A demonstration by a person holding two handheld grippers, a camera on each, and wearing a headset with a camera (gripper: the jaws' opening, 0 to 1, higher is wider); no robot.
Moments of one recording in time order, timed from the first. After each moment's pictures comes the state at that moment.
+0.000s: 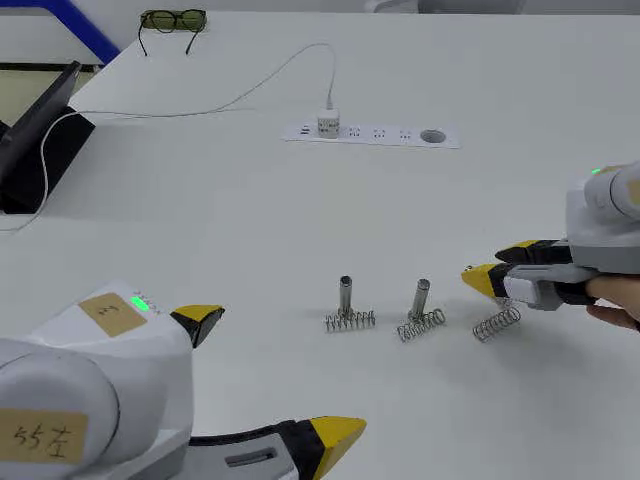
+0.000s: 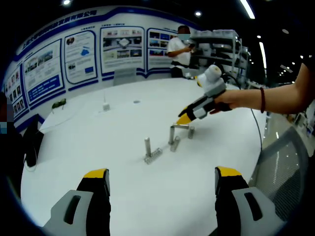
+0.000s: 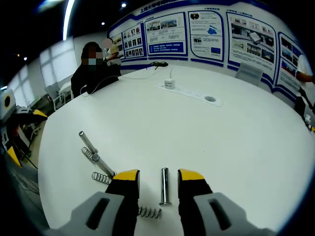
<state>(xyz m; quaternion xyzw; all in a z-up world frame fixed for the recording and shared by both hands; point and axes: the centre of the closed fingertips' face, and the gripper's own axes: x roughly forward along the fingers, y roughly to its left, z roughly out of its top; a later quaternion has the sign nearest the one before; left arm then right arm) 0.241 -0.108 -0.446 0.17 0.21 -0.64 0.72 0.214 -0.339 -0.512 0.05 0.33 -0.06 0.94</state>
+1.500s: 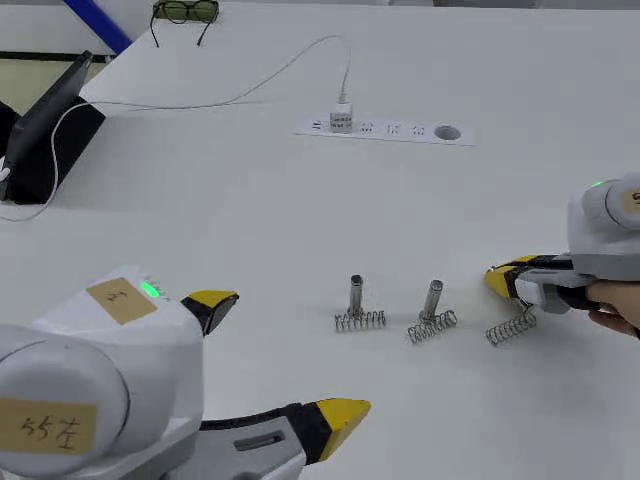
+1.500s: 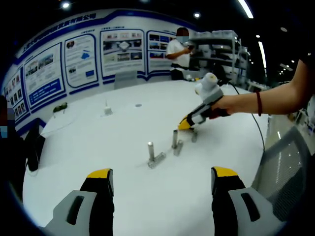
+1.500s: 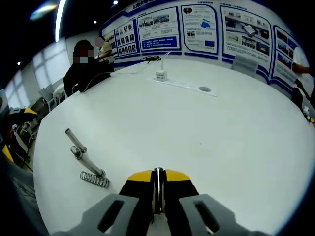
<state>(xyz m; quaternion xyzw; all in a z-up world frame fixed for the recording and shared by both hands) 0.247 -0.112 -0.440 0.17 0.20 -0.64 0.73 0.211 -0.350 -0.528 0.08 0.34 -0.08 0.93</state>
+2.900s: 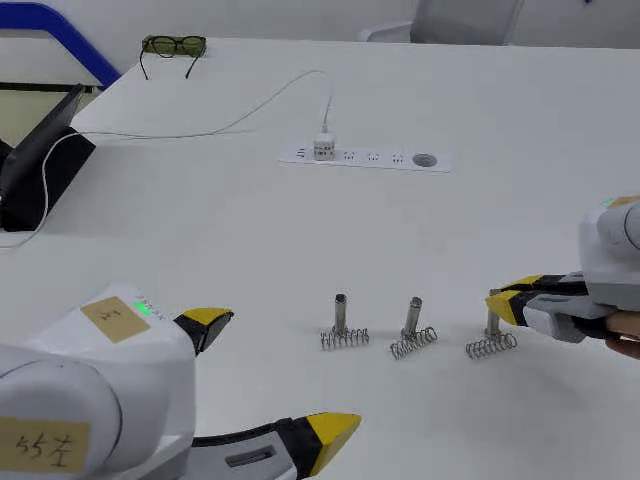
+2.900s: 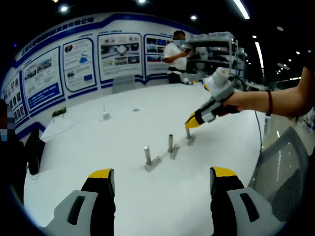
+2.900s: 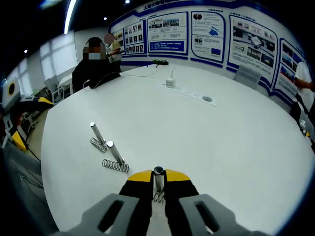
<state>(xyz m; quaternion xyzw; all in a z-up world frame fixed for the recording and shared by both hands) 0.238 -0.111 -0.428 0.17 0.18 -0.65 0.72 0.181 -0.324 -0.493 0.03 0.34 -0.07 0.94</state>
